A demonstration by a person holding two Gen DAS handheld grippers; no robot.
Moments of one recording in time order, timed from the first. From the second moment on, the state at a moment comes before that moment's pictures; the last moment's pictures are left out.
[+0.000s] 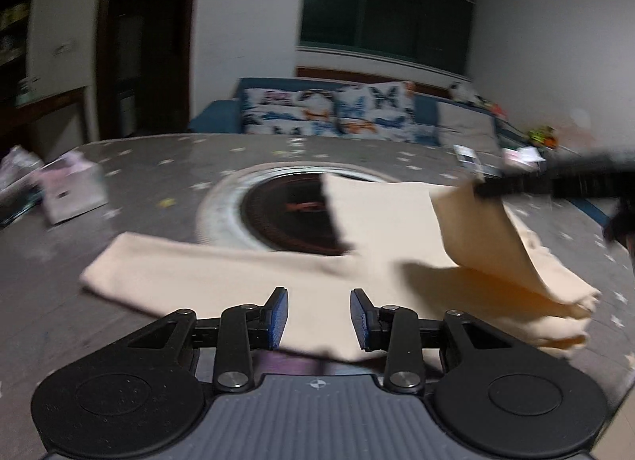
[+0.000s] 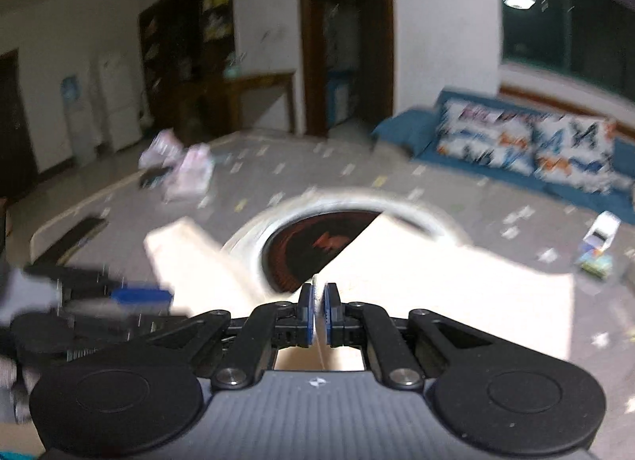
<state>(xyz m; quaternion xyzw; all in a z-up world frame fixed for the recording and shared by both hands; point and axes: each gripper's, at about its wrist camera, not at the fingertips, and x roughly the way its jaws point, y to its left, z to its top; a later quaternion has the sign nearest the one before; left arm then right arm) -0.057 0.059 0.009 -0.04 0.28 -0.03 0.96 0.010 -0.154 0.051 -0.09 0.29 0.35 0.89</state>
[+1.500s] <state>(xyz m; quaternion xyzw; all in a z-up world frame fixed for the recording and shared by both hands) -0.027 0.166 -0.006 -0.16 0.30 0.19 0.92 -0.004 -0.125 0.005 -0.19 0.32 0.36 0.85</state>
